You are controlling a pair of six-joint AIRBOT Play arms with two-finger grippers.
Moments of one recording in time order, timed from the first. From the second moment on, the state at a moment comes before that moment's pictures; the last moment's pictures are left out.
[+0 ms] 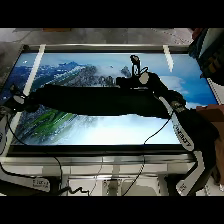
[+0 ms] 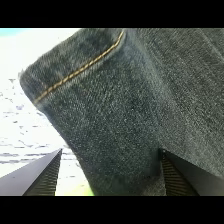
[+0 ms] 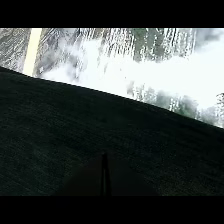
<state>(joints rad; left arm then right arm) 0.35 -1.65 1.16 1.16 -0.48 -1.66 0.32 -1.85 1.72 -1.13 0.74 1.60</state>
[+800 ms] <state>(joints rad) 0.23 -1.69 1.16 1.10 -0.10 -1.64 0.34 -1.85 1.72 -1.06 0.62 1.61</state>
